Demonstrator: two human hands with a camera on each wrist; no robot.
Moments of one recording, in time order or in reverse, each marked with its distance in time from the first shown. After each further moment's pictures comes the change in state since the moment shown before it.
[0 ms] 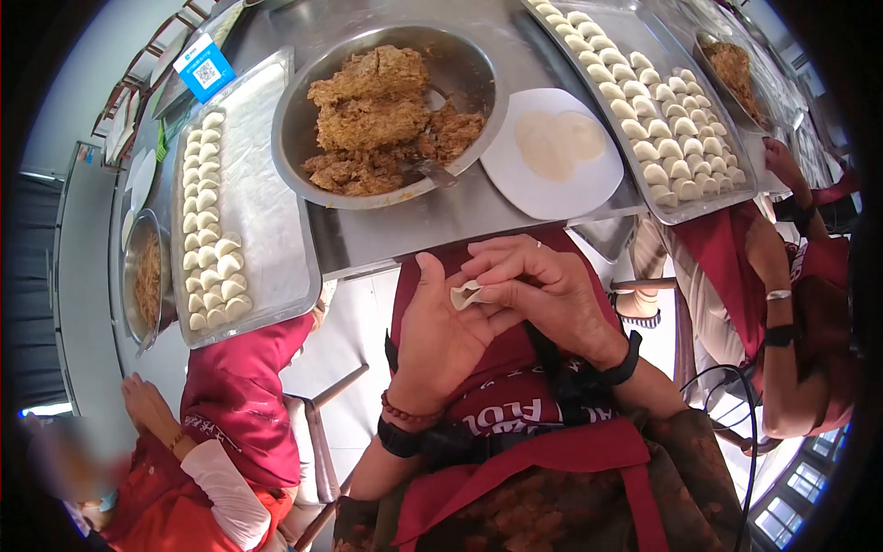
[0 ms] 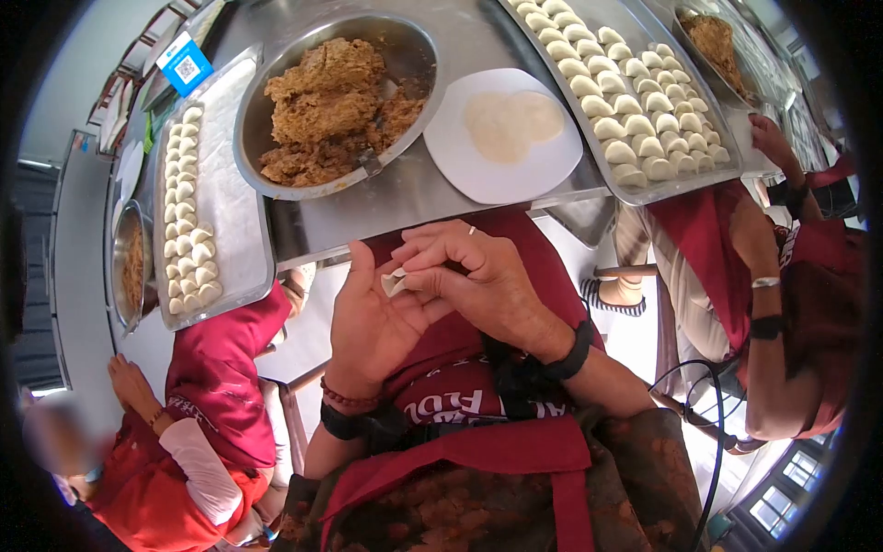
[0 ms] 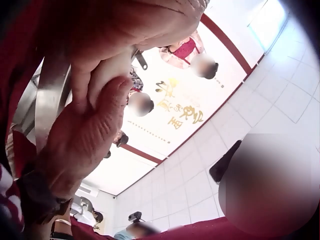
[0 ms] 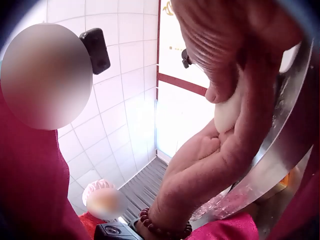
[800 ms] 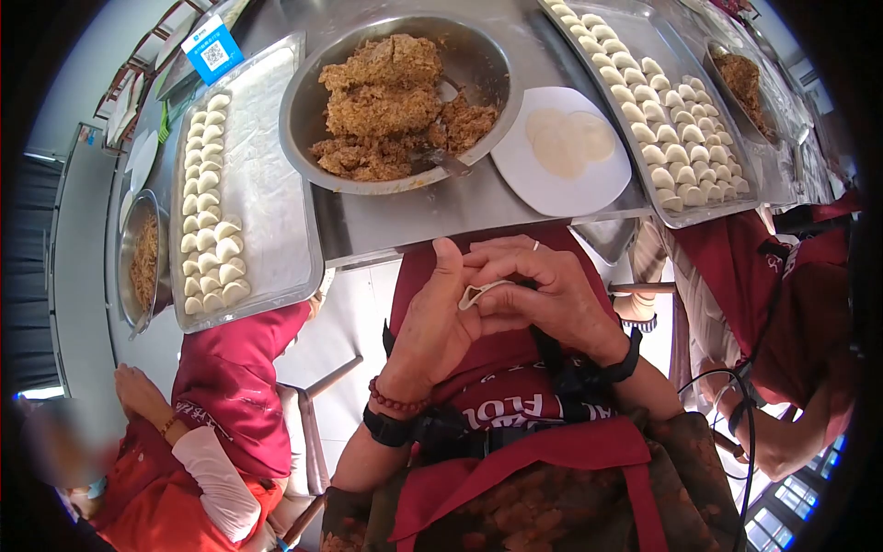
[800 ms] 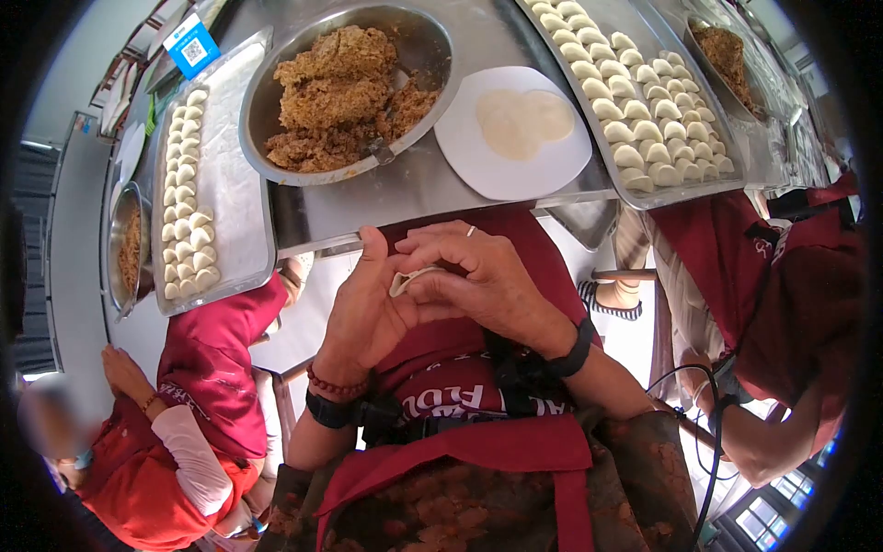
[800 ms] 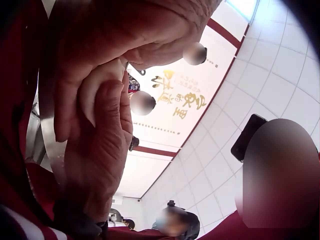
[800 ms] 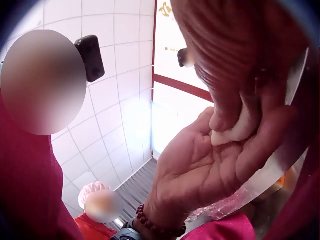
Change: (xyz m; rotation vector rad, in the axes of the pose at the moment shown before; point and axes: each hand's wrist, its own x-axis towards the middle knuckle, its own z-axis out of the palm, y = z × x) left_hand -0.002 0.011 0.000 0.447 0.055 -0.046; right_hand 0.003 -0.006 -0.002 -0.151 -0.140 0.010
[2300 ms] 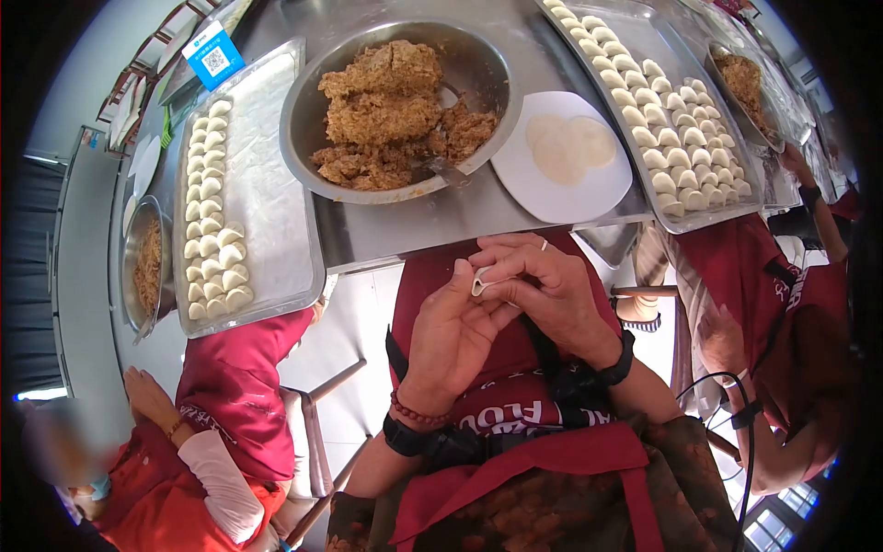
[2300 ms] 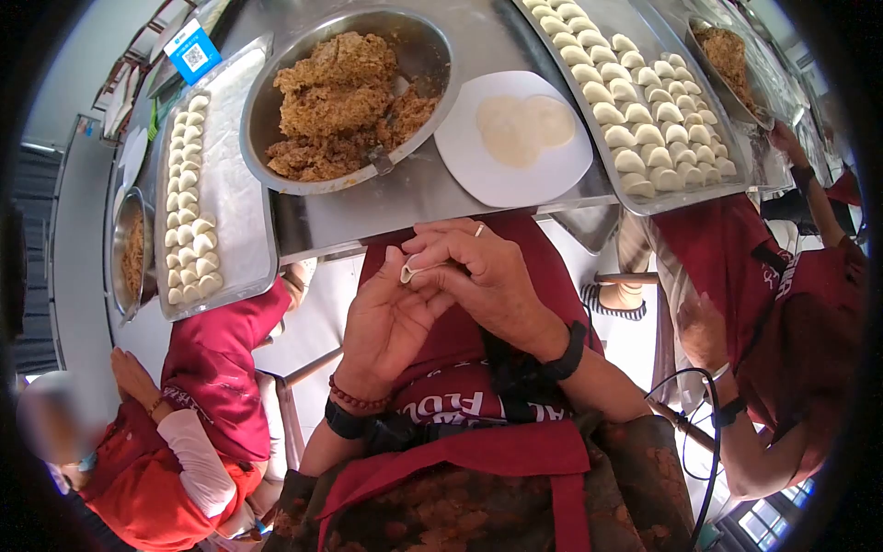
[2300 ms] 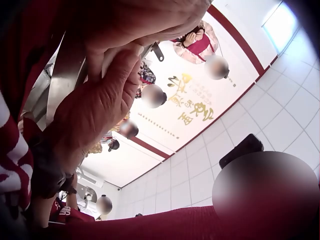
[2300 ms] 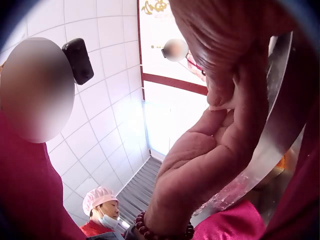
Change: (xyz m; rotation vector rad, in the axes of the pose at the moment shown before) left_hand 0.006 -0.025 0.001 -0.365 0.069 0.157; right_hand 0.002 0.015 0.002 -0.140 0.149 -0.106
